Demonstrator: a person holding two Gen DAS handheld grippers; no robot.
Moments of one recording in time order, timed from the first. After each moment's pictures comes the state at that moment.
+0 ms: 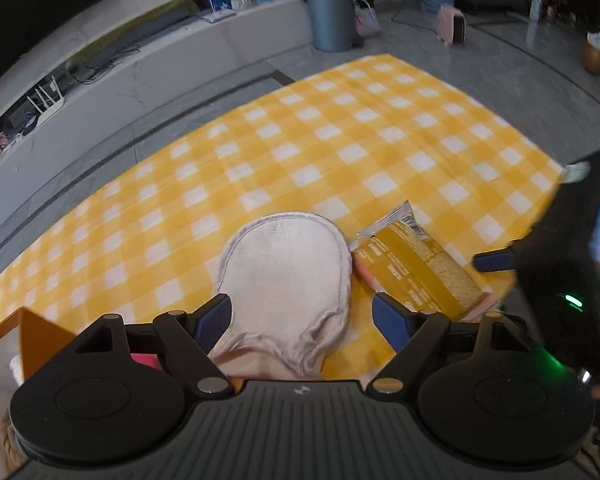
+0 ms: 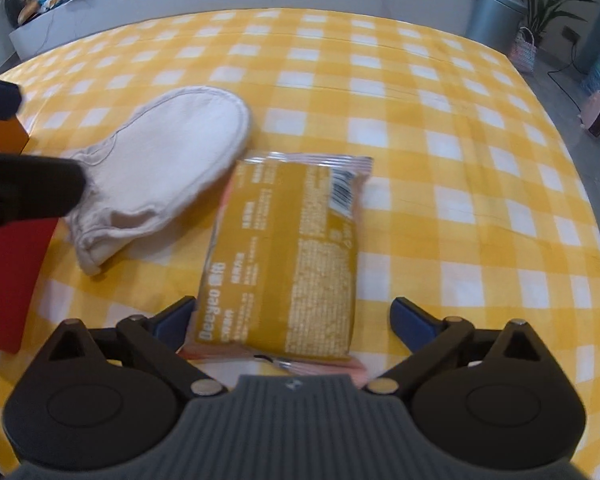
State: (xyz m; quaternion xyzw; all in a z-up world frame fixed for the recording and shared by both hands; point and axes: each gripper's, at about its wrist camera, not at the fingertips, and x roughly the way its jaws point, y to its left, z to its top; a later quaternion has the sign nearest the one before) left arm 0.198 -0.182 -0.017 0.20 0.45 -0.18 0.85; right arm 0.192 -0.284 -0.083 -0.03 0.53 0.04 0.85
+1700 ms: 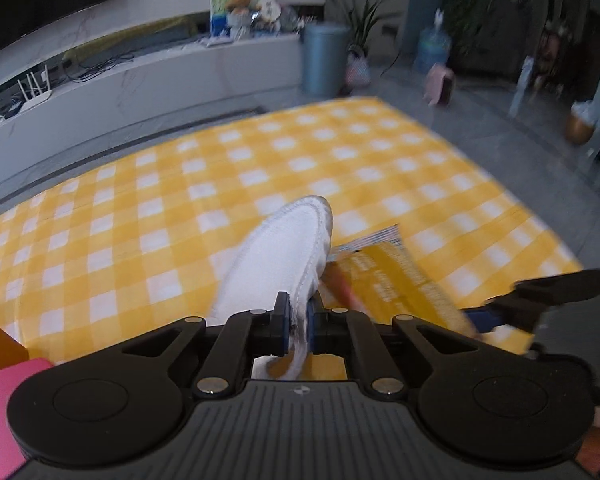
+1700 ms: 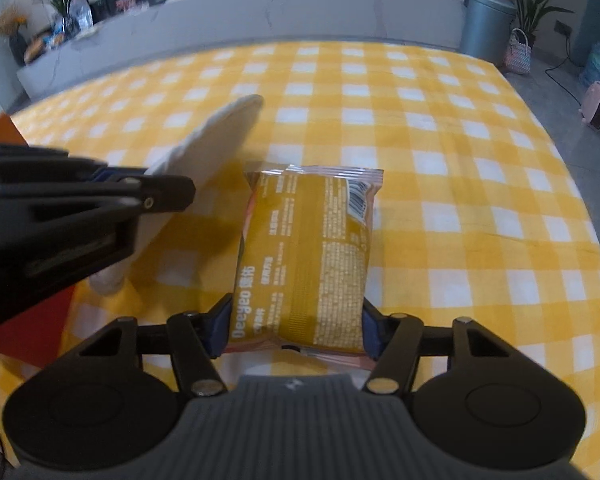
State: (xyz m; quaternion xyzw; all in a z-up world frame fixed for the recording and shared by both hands) left arm 0.192 -0.173 -0.035 0.08 0.39 -0.23 0.89; right arm 0.177 -0.306 -0.055 0.03 0.49 0.06 0.87
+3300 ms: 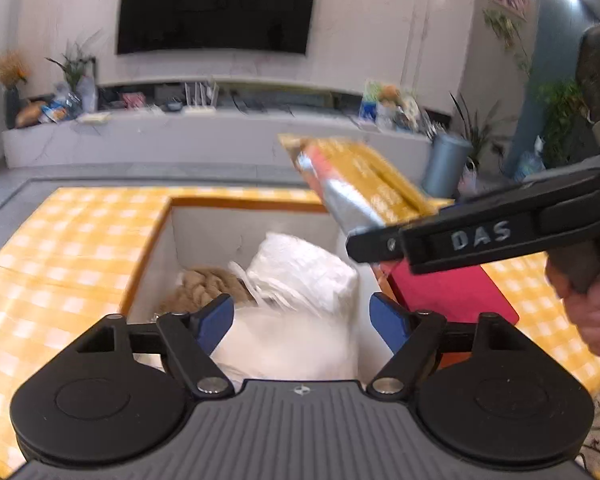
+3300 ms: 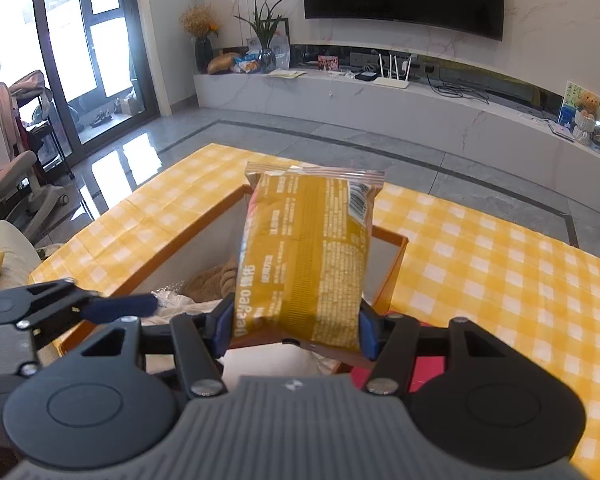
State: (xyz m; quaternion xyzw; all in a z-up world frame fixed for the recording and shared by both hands) left arm 0.048 0.114 0.033 -0.03 0.28 -0.06 0.96; right arm 0.147 -0.007 0.086 -0.06 0.36 0.28 0.89
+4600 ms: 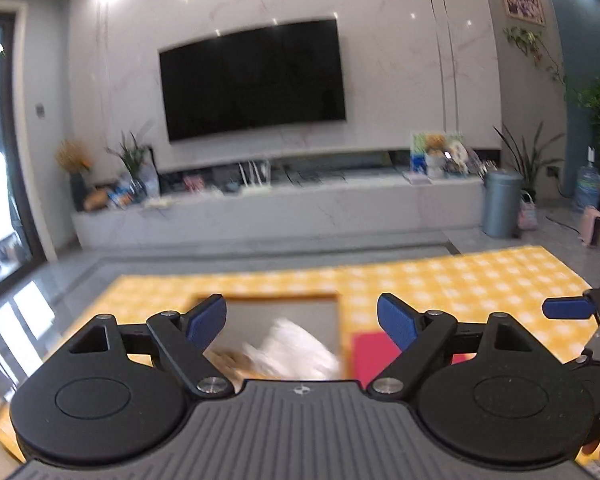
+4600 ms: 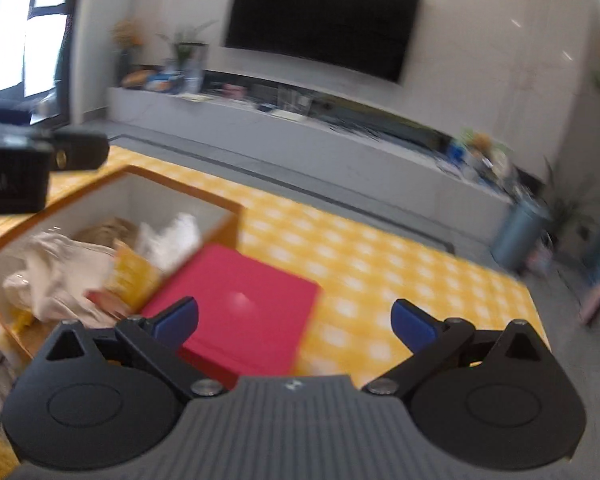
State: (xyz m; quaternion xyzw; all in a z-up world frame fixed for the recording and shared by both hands) left arm 0.018 -0.002 0.081 0.04 0.21 0.04 0.98; right arm 0.064 -0.114 0.072 -0.12 0.29 0.12 0.94
